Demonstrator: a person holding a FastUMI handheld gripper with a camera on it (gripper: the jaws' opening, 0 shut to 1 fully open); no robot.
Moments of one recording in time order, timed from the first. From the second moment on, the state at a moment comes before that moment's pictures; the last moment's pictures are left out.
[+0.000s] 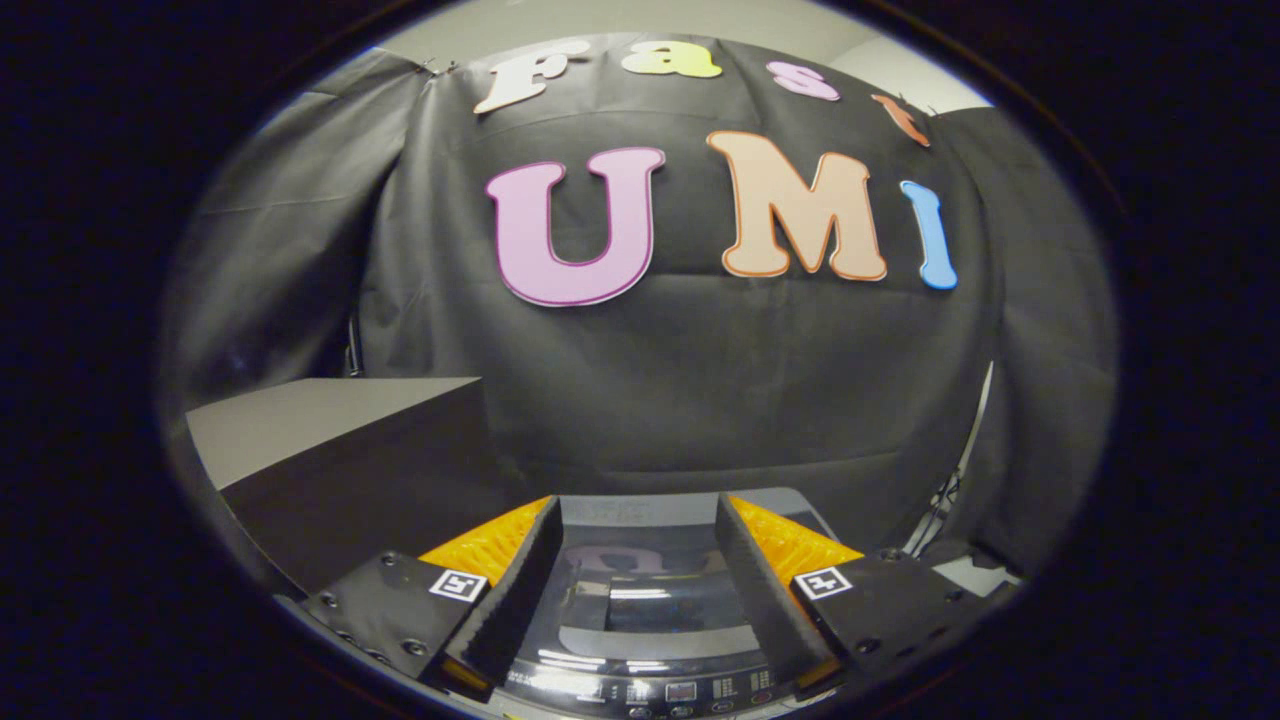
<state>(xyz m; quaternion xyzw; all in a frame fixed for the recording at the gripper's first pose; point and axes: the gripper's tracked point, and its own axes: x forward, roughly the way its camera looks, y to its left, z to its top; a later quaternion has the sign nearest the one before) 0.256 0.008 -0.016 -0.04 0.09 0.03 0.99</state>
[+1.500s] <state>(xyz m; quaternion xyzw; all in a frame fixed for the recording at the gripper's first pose) 0.020 -0.045 -0.014 -0.04 0.04 0.01 1.00</state>
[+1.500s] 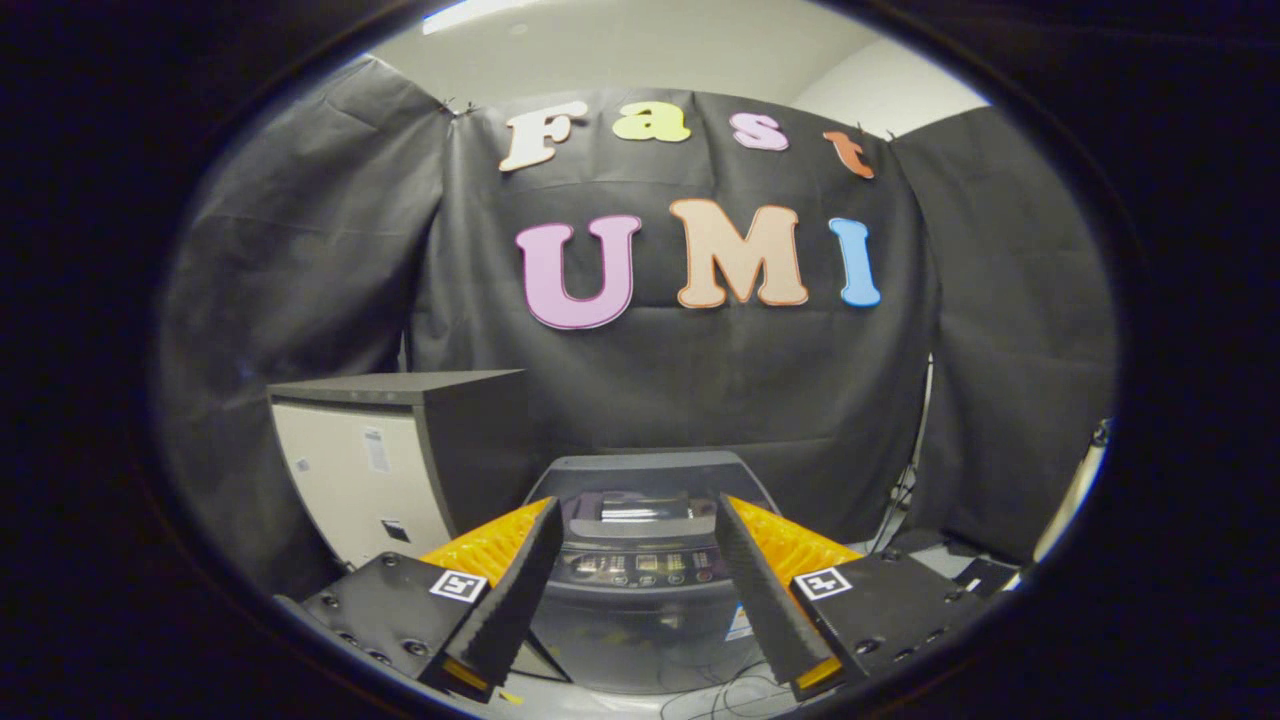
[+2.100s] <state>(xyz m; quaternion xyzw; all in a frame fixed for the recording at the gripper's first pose) -0.030 -0.030 0.031 -0.02 0.00 0.06 1.00</state>
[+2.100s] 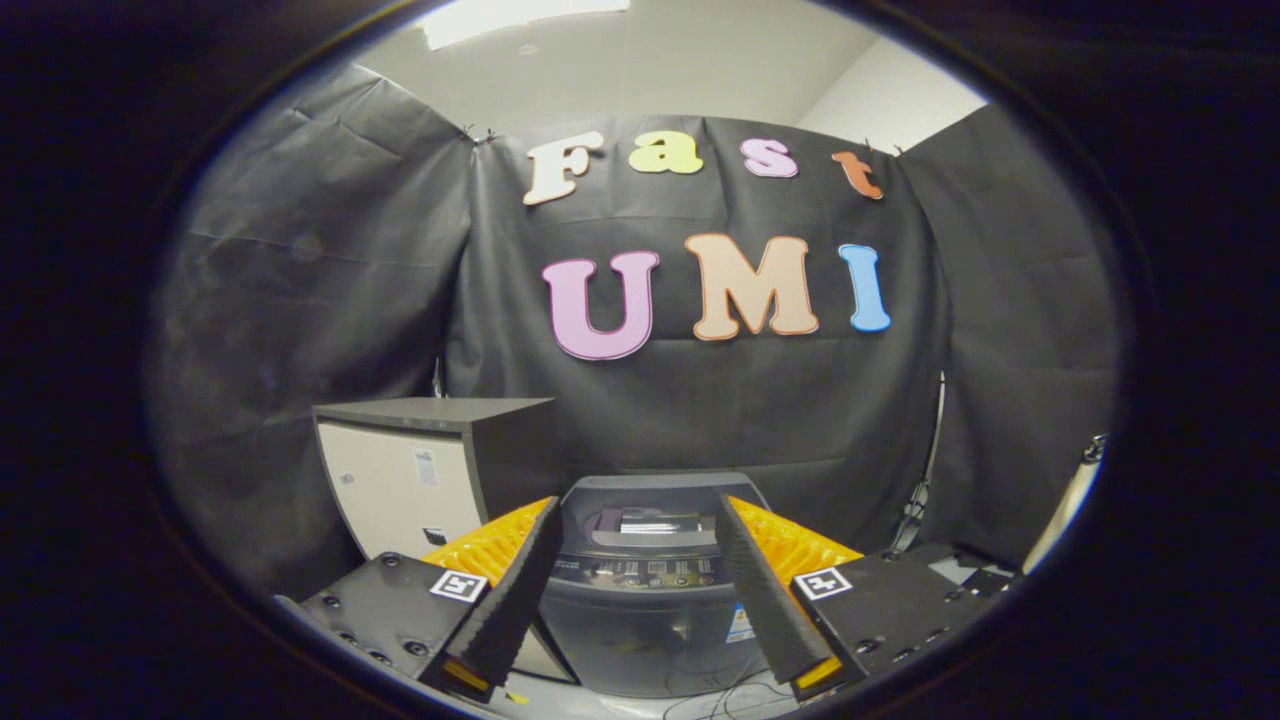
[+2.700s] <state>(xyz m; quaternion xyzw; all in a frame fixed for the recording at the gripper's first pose) -0.037 -0.040 0.052 0.02 -0.02 0.05 1.00</state>
